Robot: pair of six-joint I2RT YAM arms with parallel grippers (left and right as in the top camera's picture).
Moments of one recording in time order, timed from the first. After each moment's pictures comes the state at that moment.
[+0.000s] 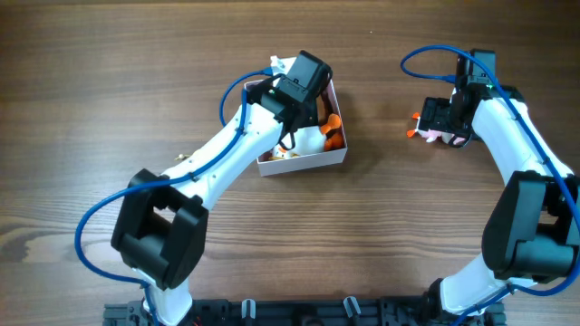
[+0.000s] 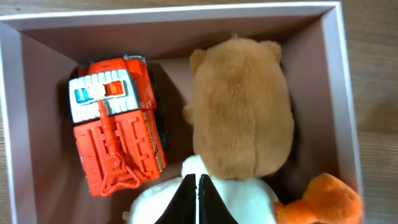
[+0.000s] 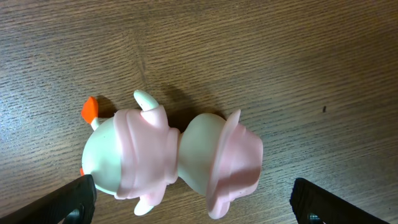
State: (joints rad) left arm -0.61 1.93 1.52 -0.71 -0.20 -0.65; right arm -0.11 1.81 1.24 -0.69 0.19 0.11
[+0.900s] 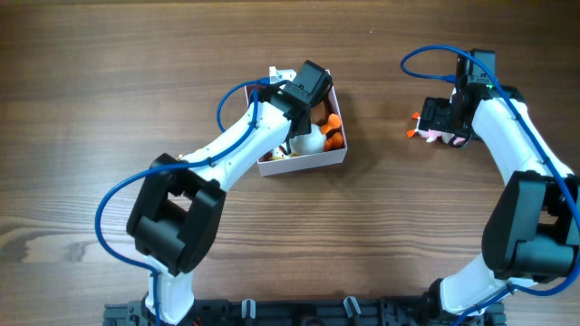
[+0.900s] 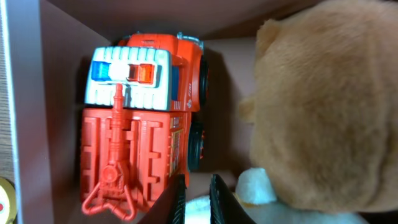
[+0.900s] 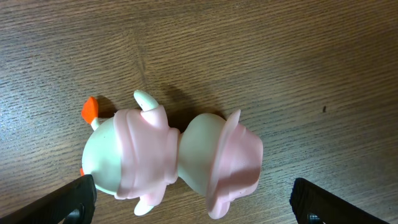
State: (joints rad) left arm -0.61 2.01 1.52 -0.76 -0.32 -0.65; right arm -0.11 1.81 1.24 -0.69 0.19 0.11
